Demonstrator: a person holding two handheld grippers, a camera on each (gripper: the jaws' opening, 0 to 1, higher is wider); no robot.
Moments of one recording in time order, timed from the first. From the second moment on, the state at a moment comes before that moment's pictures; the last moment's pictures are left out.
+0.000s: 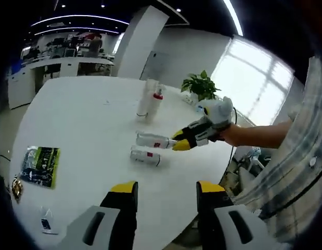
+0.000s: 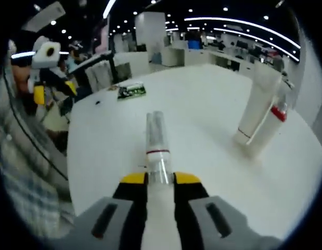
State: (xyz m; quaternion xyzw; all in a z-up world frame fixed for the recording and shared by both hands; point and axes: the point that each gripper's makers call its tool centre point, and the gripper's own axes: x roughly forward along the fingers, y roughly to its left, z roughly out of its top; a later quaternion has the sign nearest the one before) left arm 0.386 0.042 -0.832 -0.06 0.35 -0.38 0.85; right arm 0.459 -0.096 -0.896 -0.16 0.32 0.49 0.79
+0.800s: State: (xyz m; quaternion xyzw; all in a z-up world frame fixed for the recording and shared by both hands) left arm 0.386 -0.034 -0.871 0.30 0.37 -0.56 0.67; right arm 0.383 -0.071 -0.840 -0.27 0.34 0.61 0.66
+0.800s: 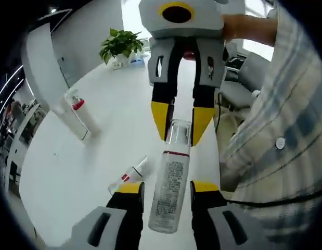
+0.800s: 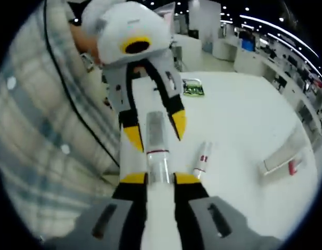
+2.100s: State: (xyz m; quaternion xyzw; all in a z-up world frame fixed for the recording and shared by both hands) left arm 0.429 -0.013 -0.816 -0.03 0.32 -0.51 0.80; right arm 0.449 -0.048 -0.776 0.06 0.33 0.54 0.77
